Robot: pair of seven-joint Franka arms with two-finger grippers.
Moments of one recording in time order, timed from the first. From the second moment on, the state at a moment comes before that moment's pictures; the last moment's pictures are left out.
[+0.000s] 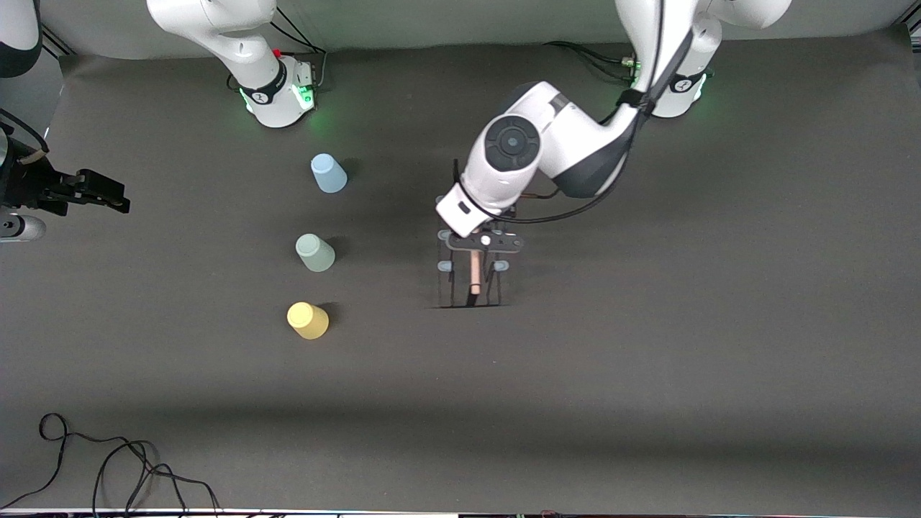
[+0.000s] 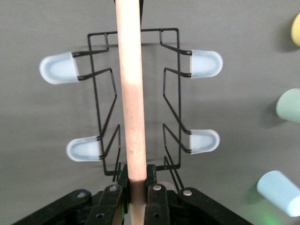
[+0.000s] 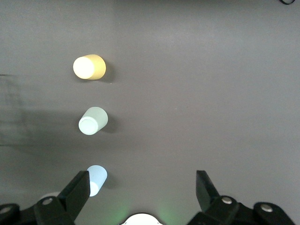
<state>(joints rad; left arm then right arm) -0.64 0.48 -0.17 -1.55 -0.17 2.06 -0.71 0.08 0.04 -0.10 -1.53 -0.04 1.46 -0.03</state>
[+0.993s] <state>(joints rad) -0.78 0.65 -0.17 -1.45 -0.17 2.25 -0.83 0.08 0.04 -0.10 -1.53 -0.04 1.45 -0.03</state>
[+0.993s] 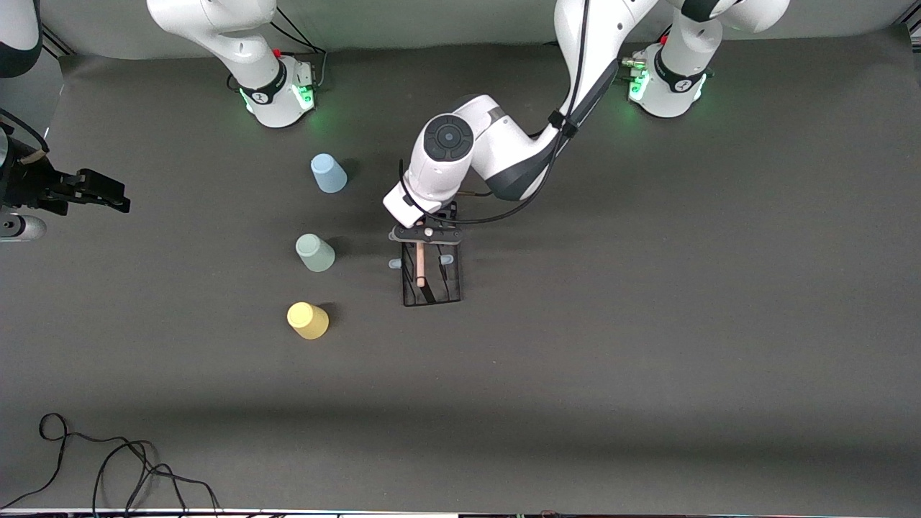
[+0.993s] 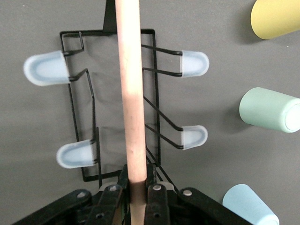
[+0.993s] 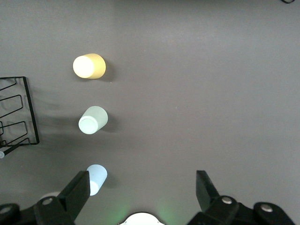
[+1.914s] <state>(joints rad) -0.68 0.51 -0.11 -1.35 -0.13 2.04 -0.82 0.37 -0.06 -0.08 -2.17 0.02 2.05 0.54</state>
